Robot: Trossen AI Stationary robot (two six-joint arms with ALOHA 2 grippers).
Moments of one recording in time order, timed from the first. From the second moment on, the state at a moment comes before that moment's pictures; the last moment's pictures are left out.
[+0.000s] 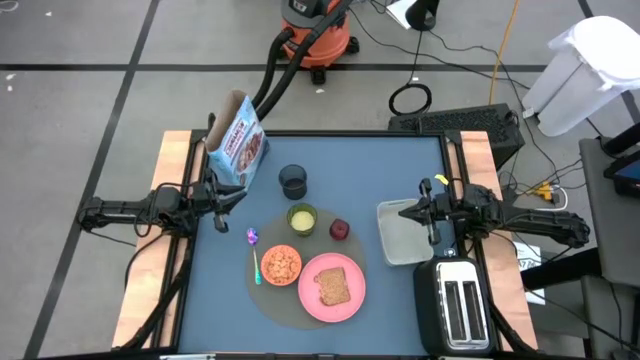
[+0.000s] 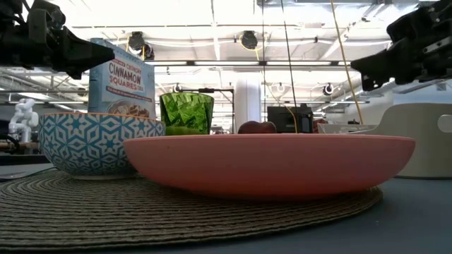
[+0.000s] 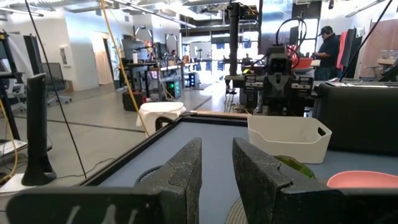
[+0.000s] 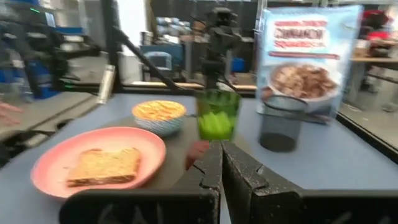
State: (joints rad) left arm -0.04 0.00 0.04 0.08 -0.32 0.07; right arm -0.17 0.10 0.02 0.07 -0.25 -0.02
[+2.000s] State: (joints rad) left arm -0.04 0.00 0.04 0.08 -0.32 0.07; right arm -0.17 0.11 0.01 0.02 -0.08 -0.02
